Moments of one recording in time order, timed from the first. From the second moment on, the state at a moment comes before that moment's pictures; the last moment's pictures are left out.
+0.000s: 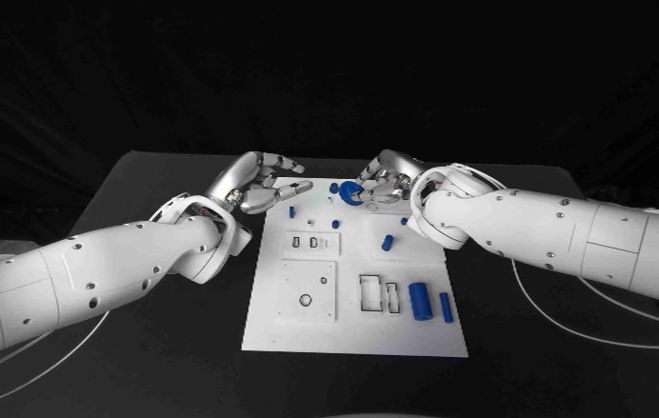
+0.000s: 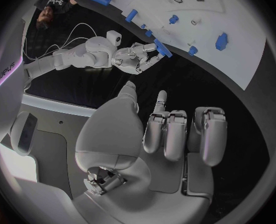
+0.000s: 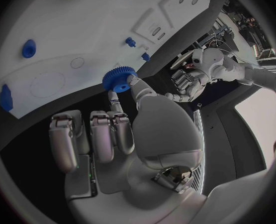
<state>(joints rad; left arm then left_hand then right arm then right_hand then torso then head) 1.25 -0.76 -0.20 1.40 -0.83 -0.67 0.39 1.24 -0.01 -0.08 0.29 0.20 0.86 0.14 0.23 0.15 1.47 0.08 1.57 1.31 1.47 0.03 1.57 1.31 0.01 1.47 0.14 1.57 1.31 1.29 -0.60 -0.17 1.30 -1.13 -0.42 -0.19 1.26 -0.03 0.17 0.02 0.27 1.03 0.13 0.06 0.15 1.46 0.06 1.57 1.31 1.47 -0.01 1.57 1.31 0.01 1.47 0.10 1.57 1.31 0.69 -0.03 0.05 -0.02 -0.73</state>
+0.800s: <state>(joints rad) 1.25 -0.76 -0.20 1.41 -0.83 -0.67 0.39 1.24 -0.01 -0.08 0.29 0.20 0.86 0.14 0.23 0.15 1.47 0.08 1.57 1.31 1.47 0.03 1.57 1.31 0.01 1.47 0.14 1.57 1.31 1.26 -0.48 -0.17 1.18 -1.17 -0.42 -0.17 1.26 -0.03 0.17 0.02 0.27 1.03 0.13 0.06 0.15 1.46 0.06 1.57 1.31 1.47 -0.01 1.57 1.31 0.01 1.47 0.10 1.57 1.31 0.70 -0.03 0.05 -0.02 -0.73</state>
